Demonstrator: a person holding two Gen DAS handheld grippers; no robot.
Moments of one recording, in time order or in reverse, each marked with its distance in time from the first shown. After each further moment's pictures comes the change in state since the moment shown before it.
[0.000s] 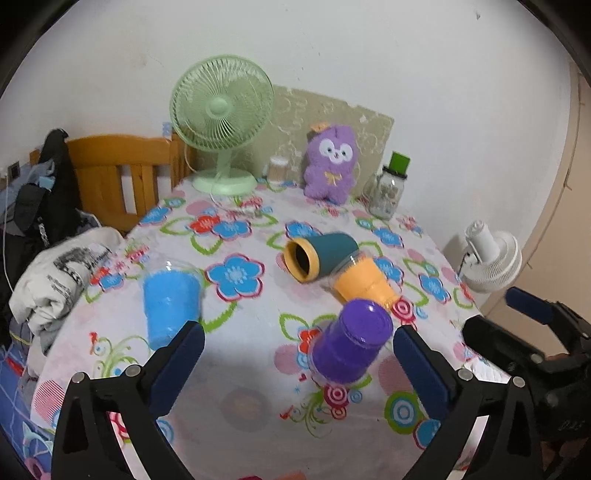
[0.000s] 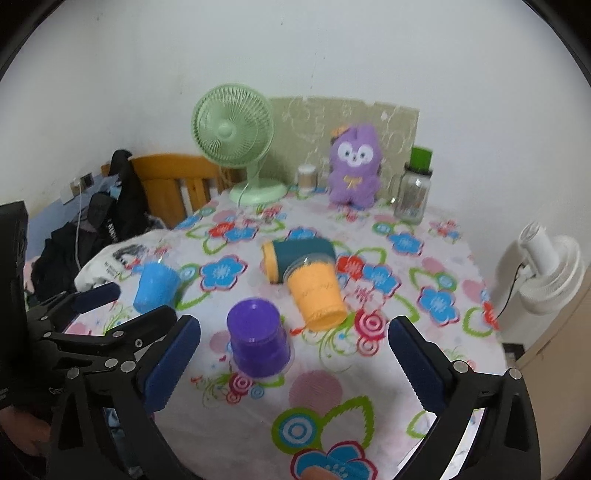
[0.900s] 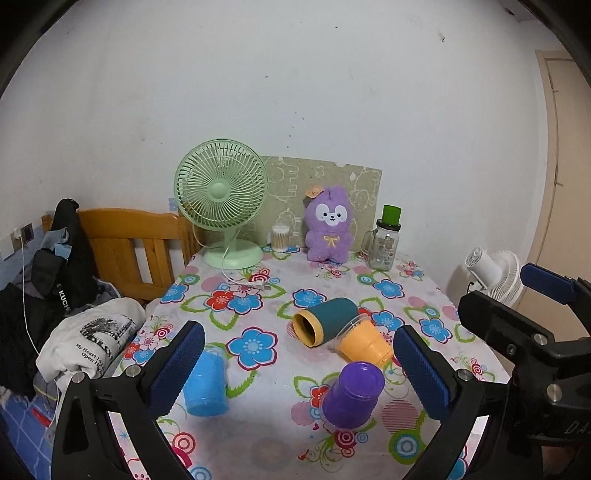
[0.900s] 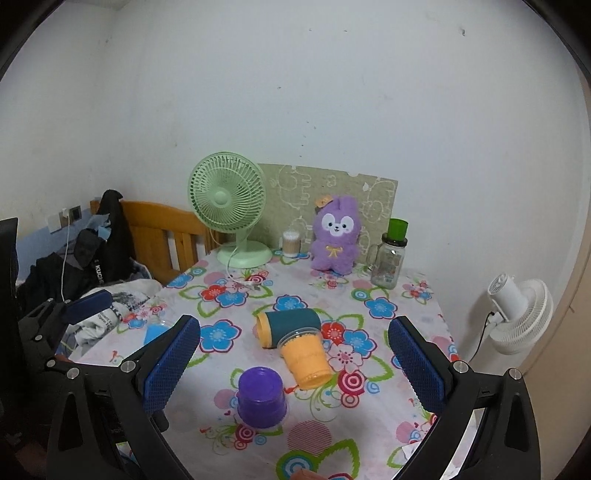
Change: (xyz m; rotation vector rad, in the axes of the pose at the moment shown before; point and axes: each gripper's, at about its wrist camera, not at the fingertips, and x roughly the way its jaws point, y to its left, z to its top) left arm -0.047 -0.016 0.032 0.113 -0.201 0.047; right arm -0.051 0.029 0.037 -0.024 -0.198 -0.099
